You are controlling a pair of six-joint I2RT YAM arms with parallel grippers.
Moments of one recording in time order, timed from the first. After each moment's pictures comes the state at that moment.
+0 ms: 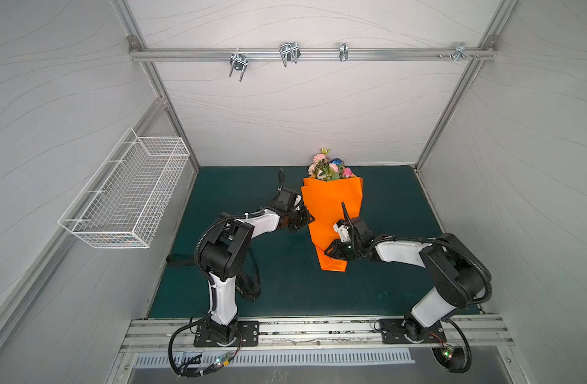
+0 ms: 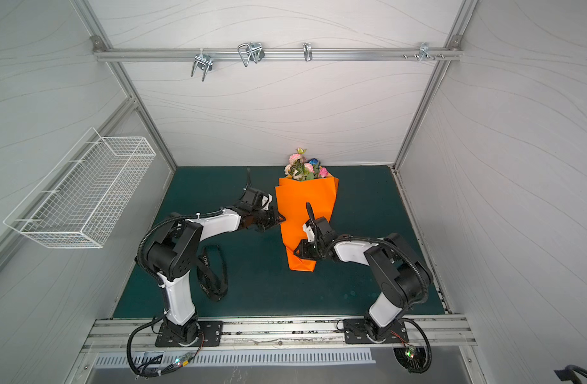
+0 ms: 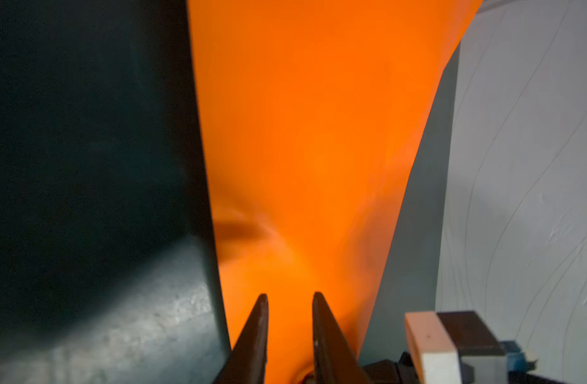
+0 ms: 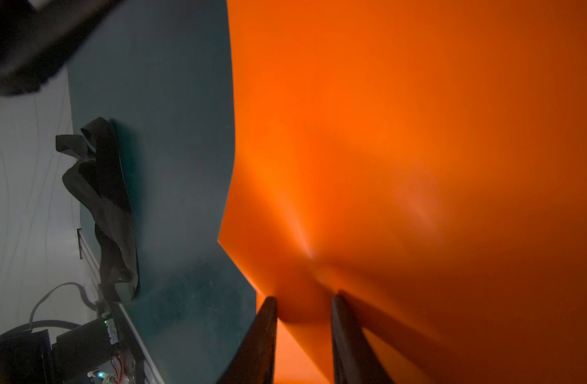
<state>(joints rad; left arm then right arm) -0.47 1.92 1.15 -0.10 0.47 -0.80 0.64 1.61 0.68 -0.01 -0.44 0.60</state>
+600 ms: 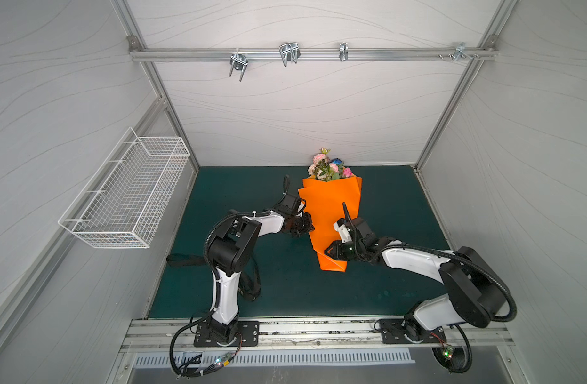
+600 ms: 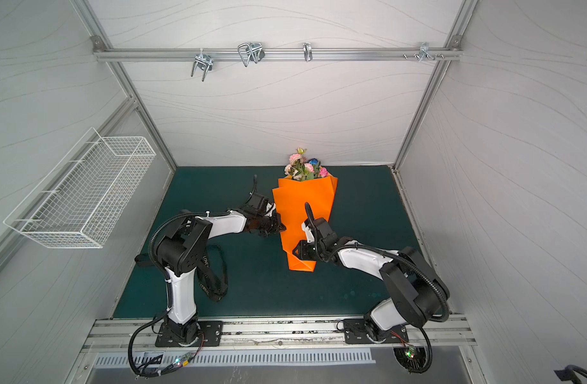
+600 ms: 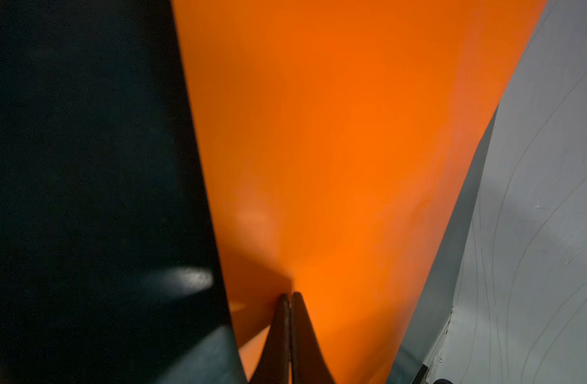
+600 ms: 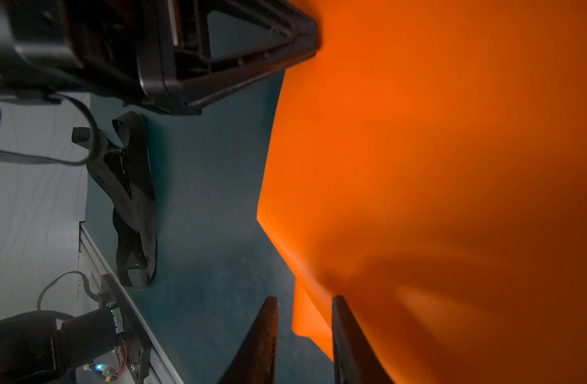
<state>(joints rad) -0.48 2.01 1.19 -0.13 0.47 -0.79 0.70 1.48 0.67 -0.07 -0.35 0.60</state>
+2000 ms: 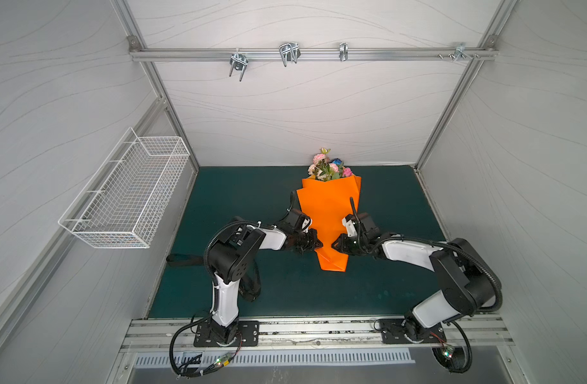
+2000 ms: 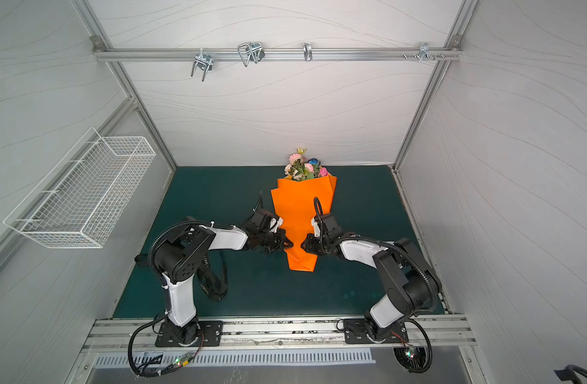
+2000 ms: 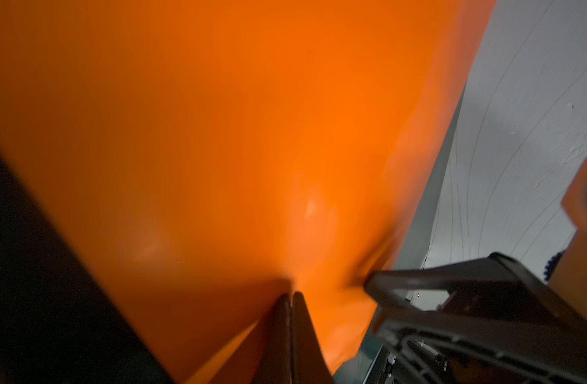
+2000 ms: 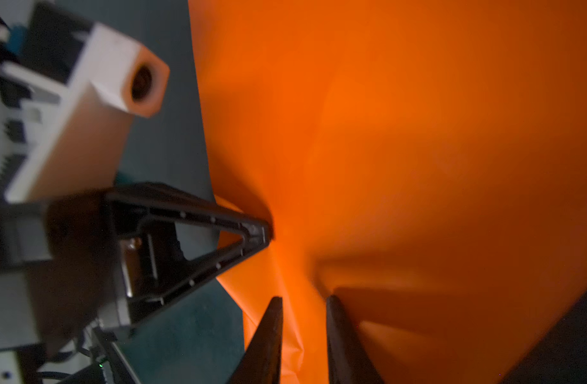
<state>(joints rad) -0.58 1.94 0.94 0.11 0.57 -0.87 0.53 1.56 0.70 -0.04 -0.38 0.63</state>
